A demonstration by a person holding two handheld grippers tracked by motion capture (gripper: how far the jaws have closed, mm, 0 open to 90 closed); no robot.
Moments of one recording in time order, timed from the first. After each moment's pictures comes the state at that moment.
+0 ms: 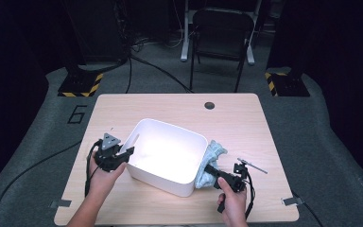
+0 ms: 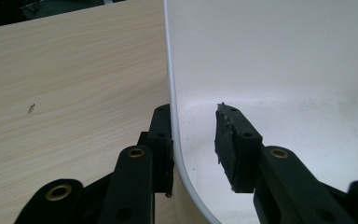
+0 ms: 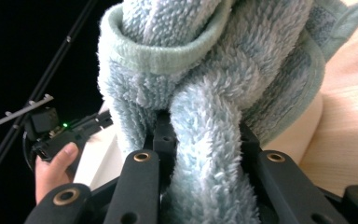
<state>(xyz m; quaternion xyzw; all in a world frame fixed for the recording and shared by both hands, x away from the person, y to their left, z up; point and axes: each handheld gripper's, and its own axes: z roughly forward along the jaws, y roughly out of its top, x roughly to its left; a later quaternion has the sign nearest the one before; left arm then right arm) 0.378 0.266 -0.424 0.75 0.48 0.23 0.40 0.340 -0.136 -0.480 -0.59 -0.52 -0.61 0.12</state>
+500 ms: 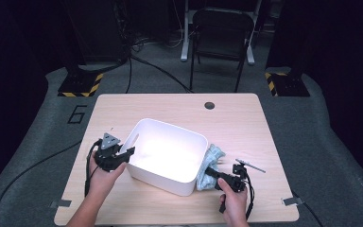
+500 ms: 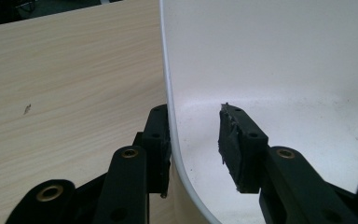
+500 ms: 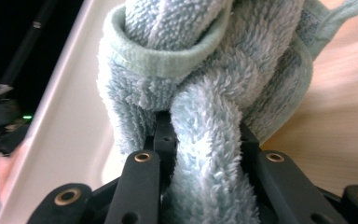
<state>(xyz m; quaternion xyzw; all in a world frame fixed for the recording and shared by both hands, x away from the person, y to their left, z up) 0.379 0.267 -0.424 0.75 0.48 0.23 0.40 0.348 -0.141 -0.498 -0.62 -0.54 -0.56 0.12</state>
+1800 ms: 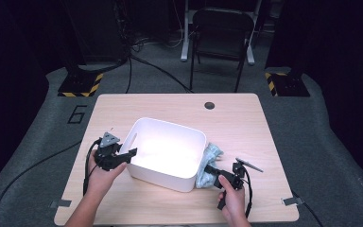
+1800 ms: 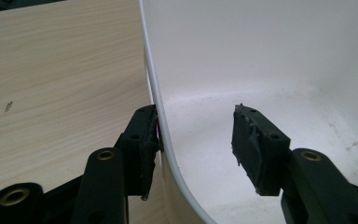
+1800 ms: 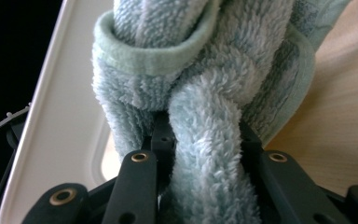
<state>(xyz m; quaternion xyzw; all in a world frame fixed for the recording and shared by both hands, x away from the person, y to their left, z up) 0.384 0.271 -0.426 0.75 0.47 0.20 0.41 0.362 -0.143 -0.517 -0.62 -0.49 -0.59 0.18</state>
